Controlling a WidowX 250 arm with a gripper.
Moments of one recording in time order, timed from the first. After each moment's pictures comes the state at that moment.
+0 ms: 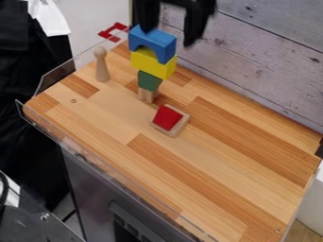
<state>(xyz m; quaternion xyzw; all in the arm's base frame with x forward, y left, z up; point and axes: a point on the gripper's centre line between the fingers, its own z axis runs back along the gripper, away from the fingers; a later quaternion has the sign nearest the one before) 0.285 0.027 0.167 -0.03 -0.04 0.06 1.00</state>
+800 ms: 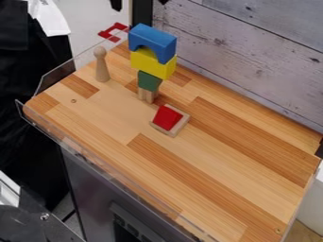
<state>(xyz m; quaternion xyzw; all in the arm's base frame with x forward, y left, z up) 0.292 0.076 0.171 0.02 -0.07 0.53 0.85</state>
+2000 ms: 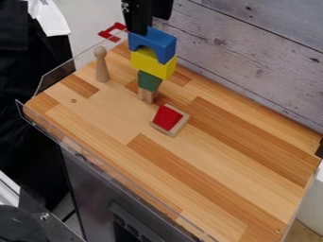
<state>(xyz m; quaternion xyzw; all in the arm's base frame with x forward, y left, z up) 0.324 0.080 0.131 -0.02 -0.01 0.74 0.67</state>
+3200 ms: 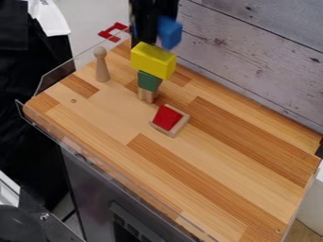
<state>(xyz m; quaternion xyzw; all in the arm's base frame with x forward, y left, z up) 0.331 0.068 0.132 -0.01 -0.03 0.70 0.72</state>
